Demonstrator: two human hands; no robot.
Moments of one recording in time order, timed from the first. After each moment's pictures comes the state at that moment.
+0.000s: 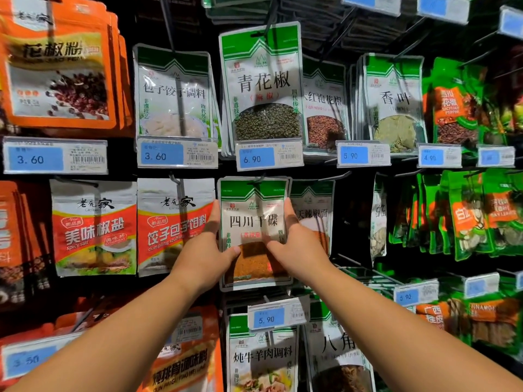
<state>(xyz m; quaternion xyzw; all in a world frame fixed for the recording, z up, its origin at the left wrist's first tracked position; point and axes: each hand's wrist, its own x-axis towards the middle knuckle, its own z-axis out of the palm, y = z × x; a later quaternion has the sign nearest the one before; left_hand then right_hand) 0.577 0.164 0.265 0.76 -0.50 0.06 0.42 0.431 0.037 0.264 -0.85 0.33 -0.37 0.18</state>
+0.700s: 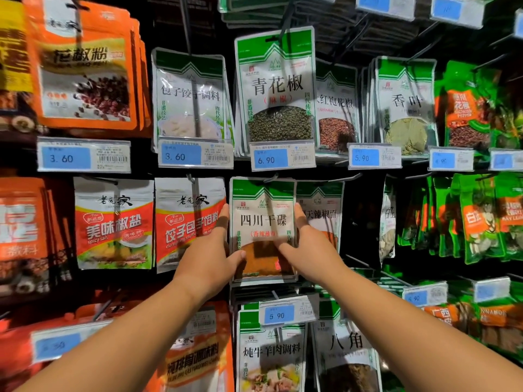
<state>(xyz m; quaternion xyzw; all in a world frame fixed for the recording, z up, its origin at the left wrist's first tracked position) 0.583 0.178 0.257 0.78 -0.51 0.13 0.35 0.426 0.038 0.263 -0.86 0.33 -0.35 0.15</state>
